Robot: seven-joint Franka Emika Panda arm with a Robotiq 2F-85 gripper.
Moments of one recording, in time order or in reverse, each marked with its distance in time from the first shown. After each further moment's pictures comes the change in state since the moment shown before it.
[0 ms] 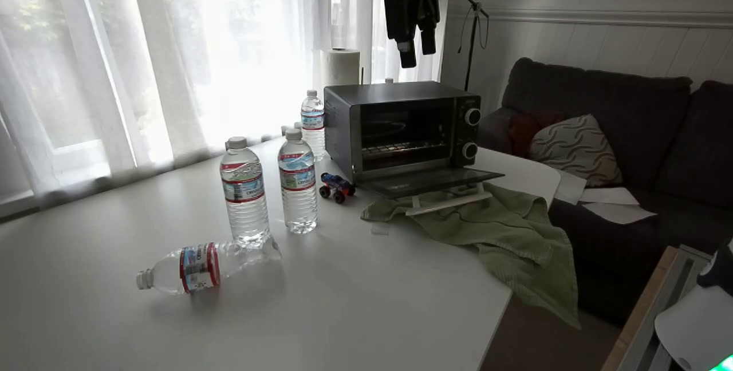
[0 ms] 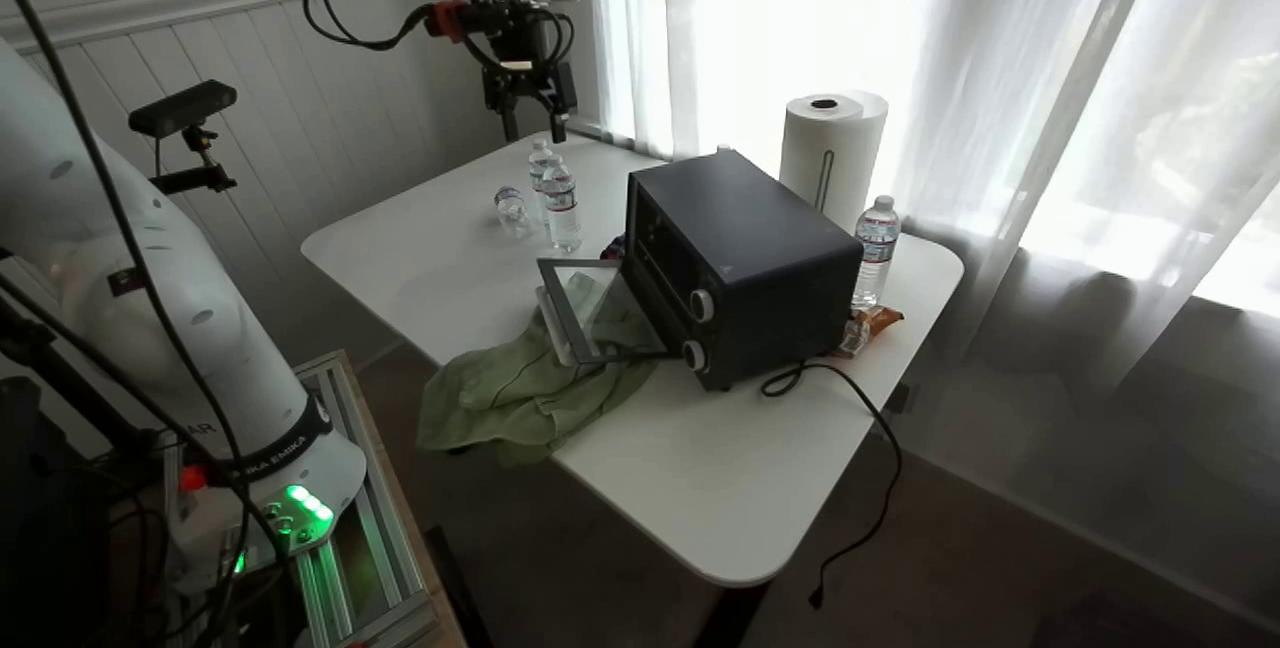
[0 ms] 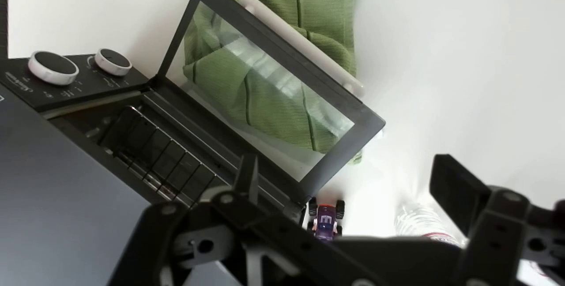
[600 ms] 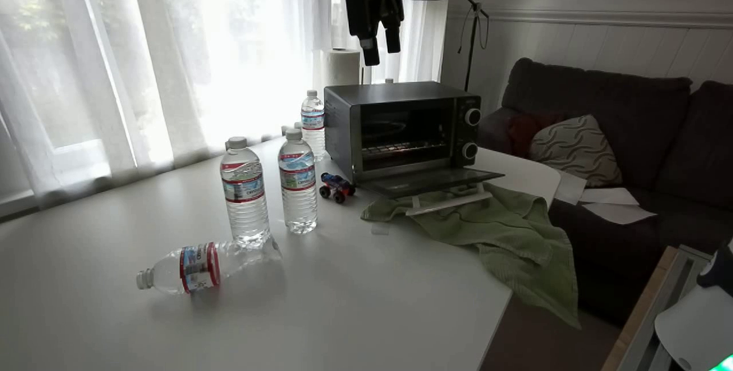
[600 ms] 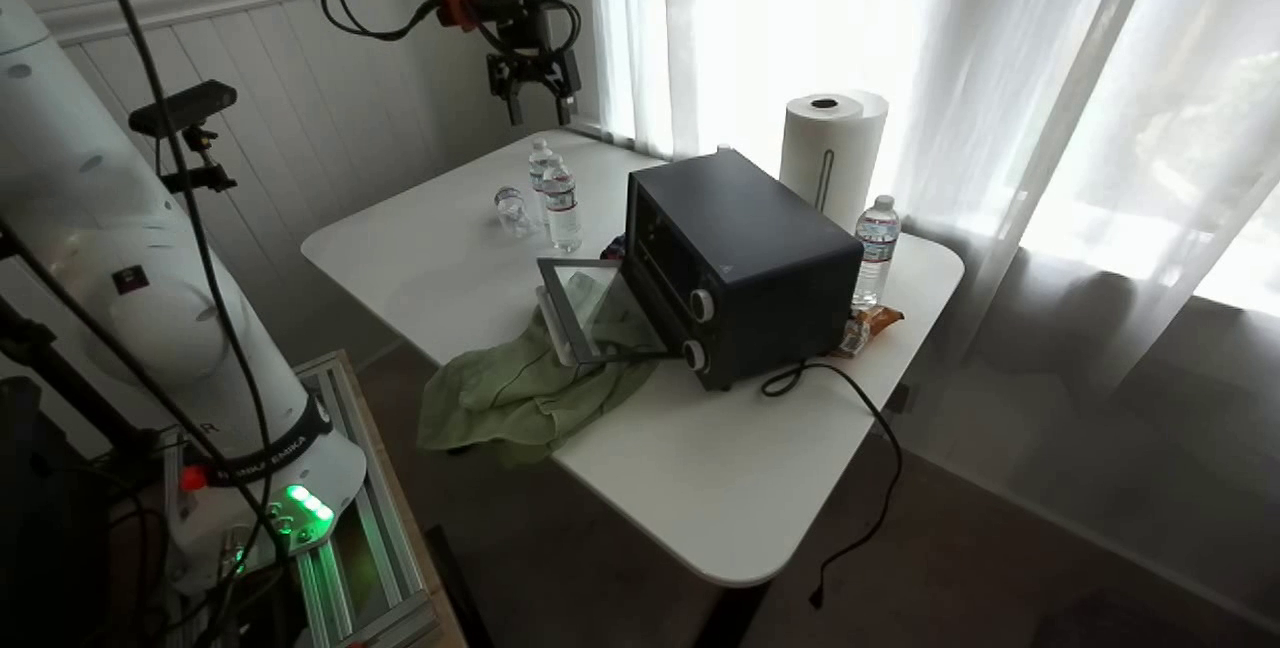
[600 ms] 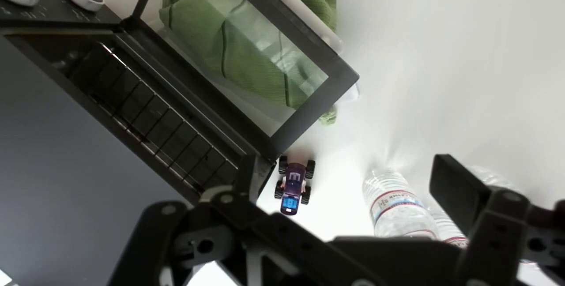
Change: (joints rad) arm 0.031 0.124 0.039 0.139 -0.004 0.003 -0.006
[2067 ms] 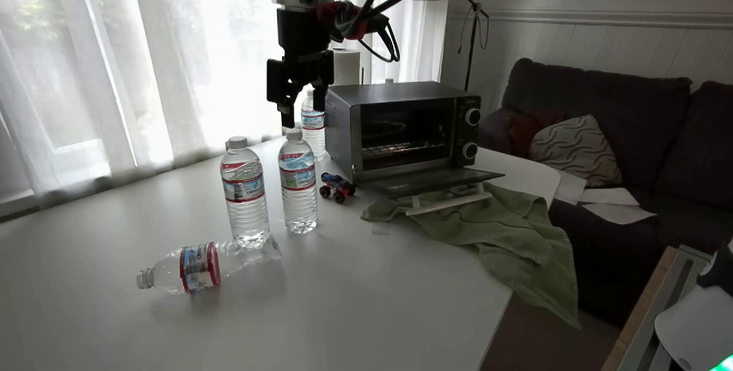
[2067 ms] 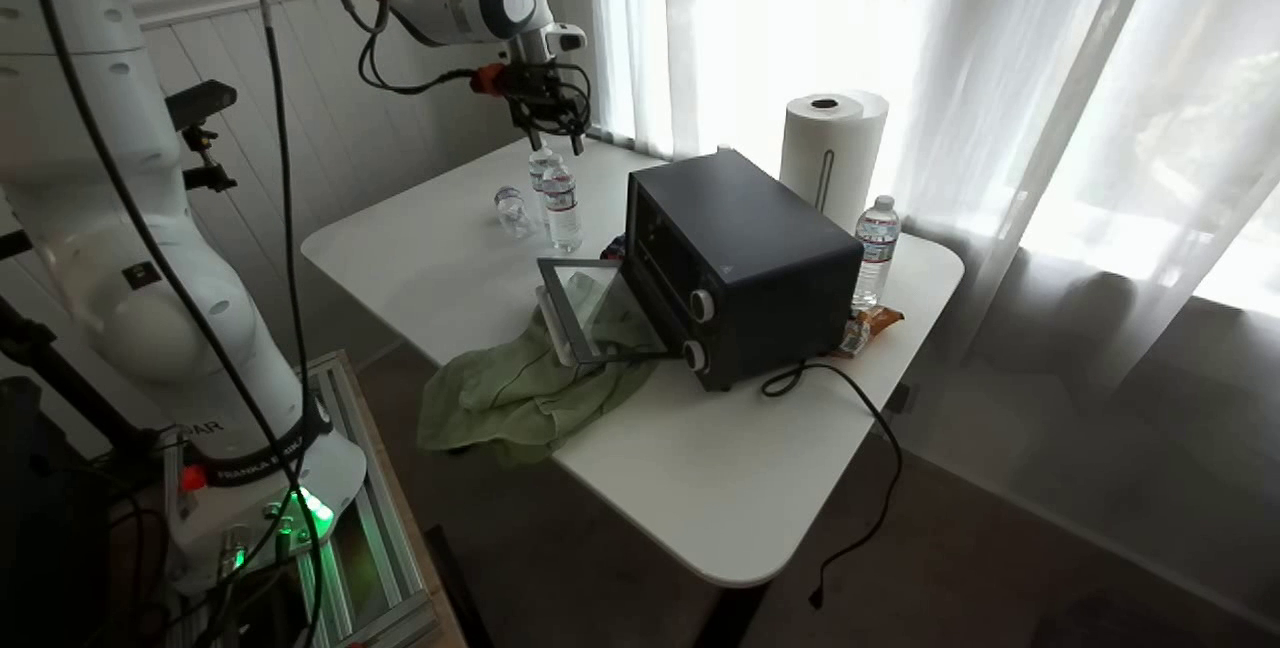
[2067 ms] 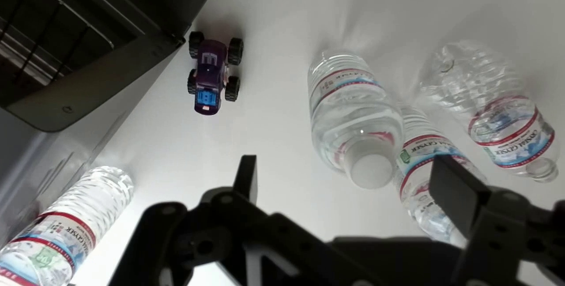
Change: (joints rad) arm 0.072 0.247 0.015 0.002 0.000 0.472 0.099
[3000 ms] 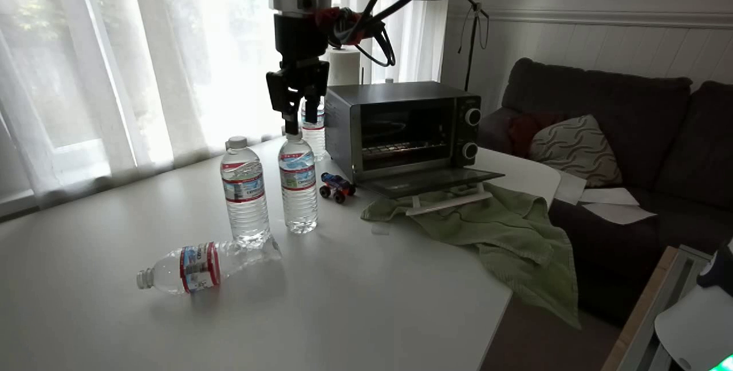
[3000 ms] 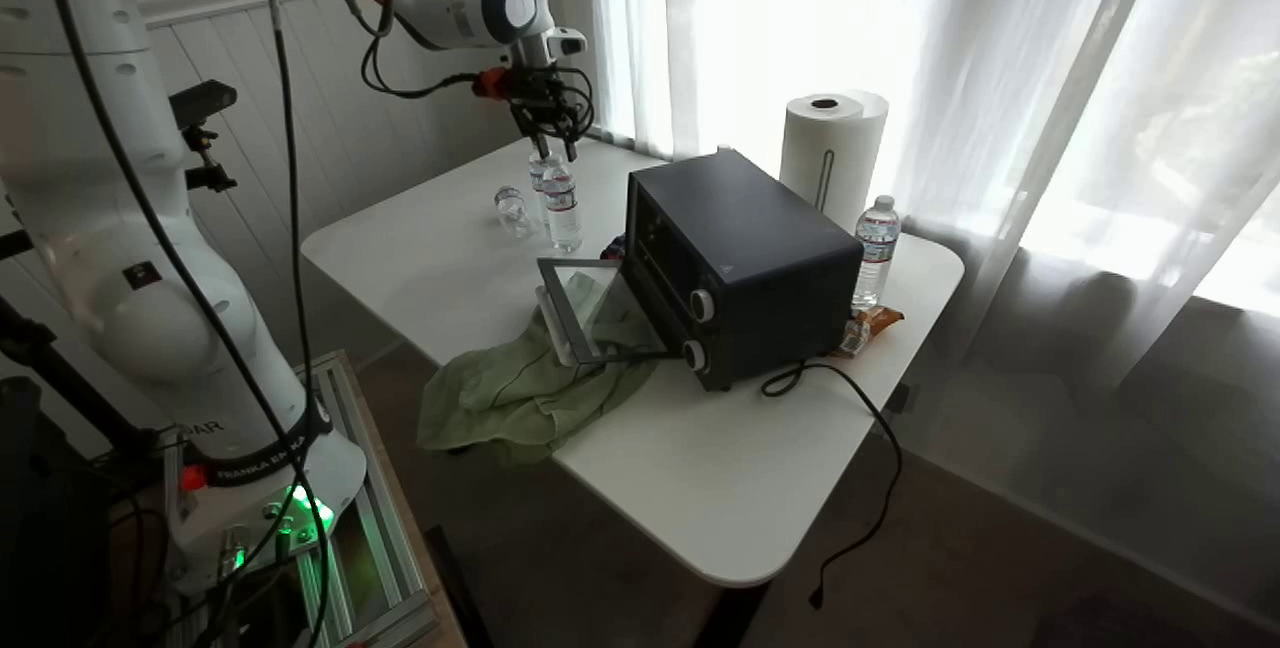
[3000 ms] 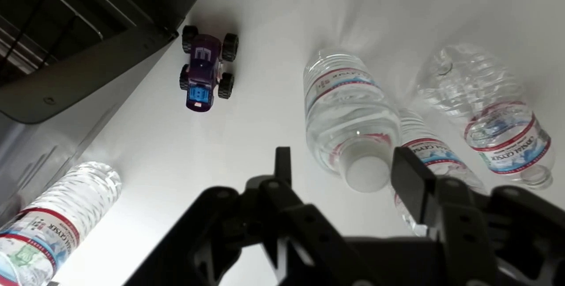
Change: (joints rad) arm 0.002 0.019 0.002 0.007 0.002 0.010 -0.032
